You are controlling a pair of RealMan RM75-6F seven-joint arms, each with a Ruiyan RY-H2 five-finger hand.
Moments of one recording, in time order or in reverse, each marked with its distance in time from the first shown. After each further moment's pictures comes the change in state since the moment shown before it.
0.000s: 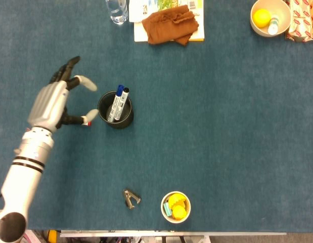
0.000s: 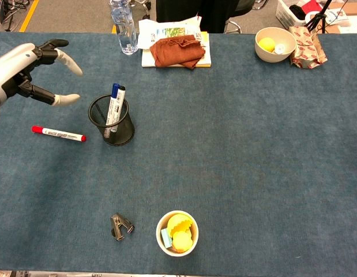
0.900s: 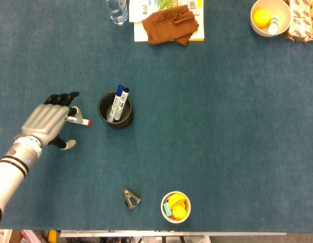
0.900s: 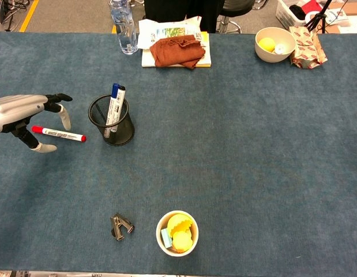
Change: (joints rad) left arm -0.140 0.135 0.203 0.130 -0.008 -0.298 0.180; right arm 0.002 0.006 0.003 -0.002 0.003 0.003 0.009
